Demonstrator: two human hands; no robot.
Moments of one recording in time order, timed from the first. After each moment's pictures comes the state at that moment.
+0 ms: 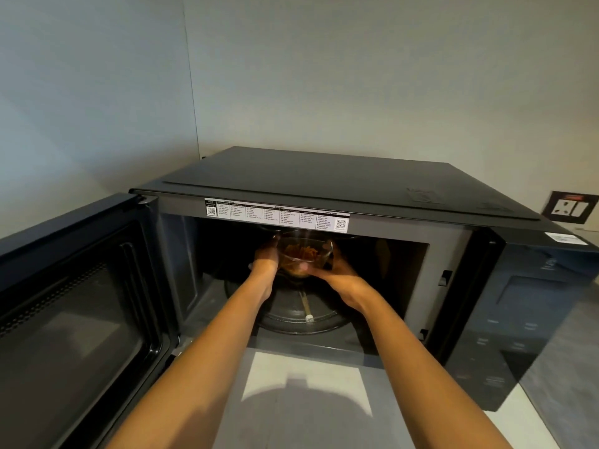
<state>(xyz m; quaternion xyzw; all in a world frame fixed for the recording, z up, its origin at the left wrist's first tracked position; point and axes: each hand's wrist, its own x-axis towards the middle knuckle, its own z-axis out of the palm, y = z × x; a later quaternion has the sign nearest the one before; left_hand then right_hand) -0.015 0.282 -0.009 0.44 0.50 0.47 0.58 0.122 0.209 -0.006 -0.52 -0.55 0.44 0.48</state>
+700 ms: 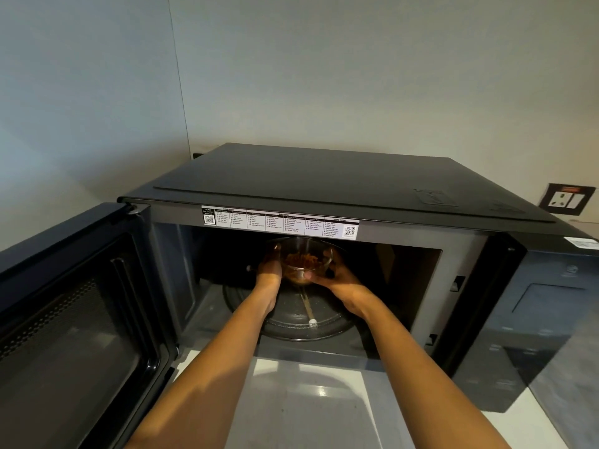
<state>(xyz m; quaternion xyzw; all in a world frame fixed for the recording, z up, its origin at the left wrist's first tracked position) -0.004 0.298 -0.040 0.39 0.49 0.50 0.61 0.125 0.226 -0.029 -0.56 -0.52 0.43 0.48</state>
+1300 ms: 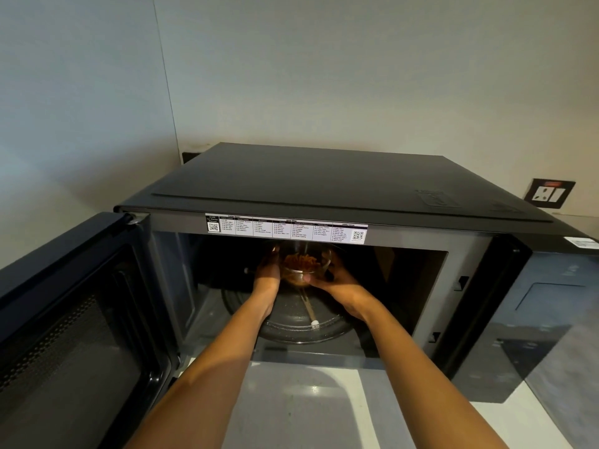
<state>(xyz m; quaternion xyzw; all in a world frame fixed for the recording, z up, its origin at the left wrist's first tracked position) -0.012 0.303 -0.047 0.43 0.48 0.47 0.60 0.120 0.222 -0.028 -0.57 -0.53 0.41 0.47</state>
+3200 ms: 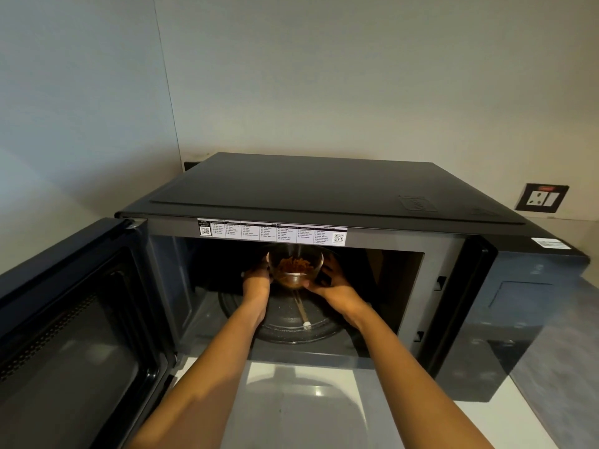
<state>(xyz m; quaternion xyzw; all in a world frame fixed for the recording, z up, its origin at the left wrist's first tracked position) -0.020 0.281 -0.033 0.36 0.47 0.52 0.61 0.126 0.212 -0.034 -0.57 -0.52 0.39 0.50</state>
